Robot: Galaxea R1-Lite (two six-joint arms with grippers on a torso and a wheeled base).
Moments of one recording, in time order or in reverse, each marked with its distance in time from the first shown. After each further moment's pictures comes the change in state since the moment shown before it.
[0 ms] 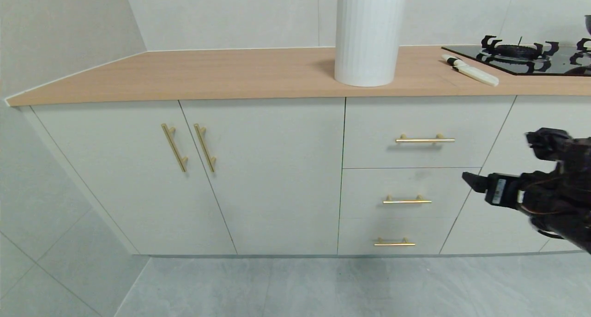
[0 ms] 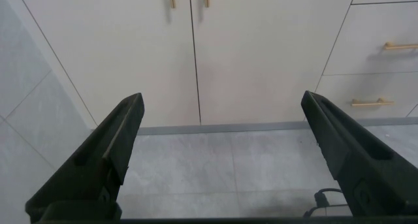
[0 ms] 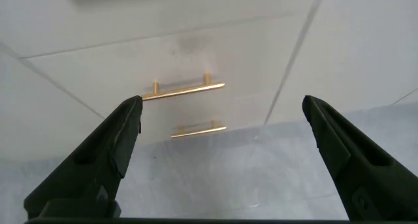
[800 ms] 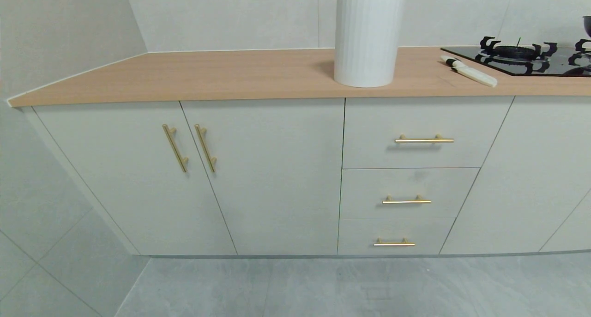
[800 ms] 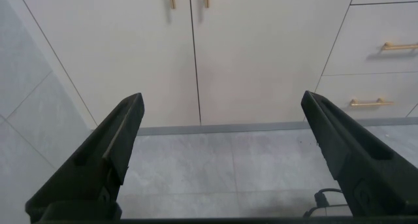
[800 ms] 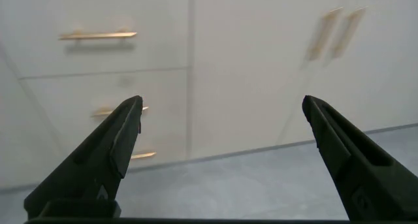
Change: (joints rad) left arm 0.000 0.000 0.000 0.000 0.000 0.000; right arm -0.104 -1.140 0.141 0.655 -0.108 -0.295
